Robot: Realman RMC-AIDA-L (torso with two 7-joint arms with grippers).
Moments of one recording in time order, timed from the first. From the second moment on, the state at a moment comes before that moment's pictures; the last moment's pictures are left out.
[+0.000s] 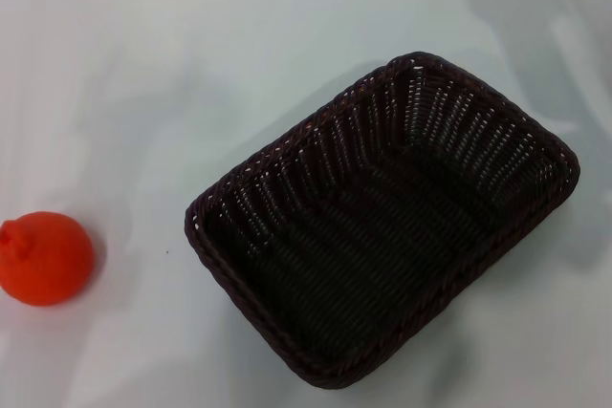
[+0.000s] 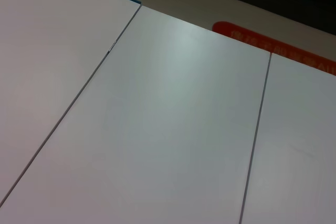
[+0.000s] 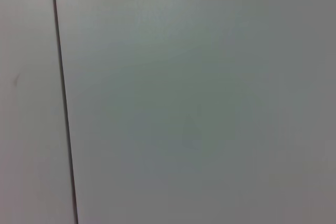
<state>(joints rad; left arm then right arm) -0.18 -2.17 -2.79 -0.09 0.87 -2.01 2.47 0.70 2.09 -0.23 -0.15 2.15 1.17 0.47</state>
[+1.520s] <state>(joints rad) -0.19 -2.17 -2.77 -0.09 0.87 -2.00 2.47 0.68 1.93 -0.71 -0.78 1.29 1.23 1.94</state>
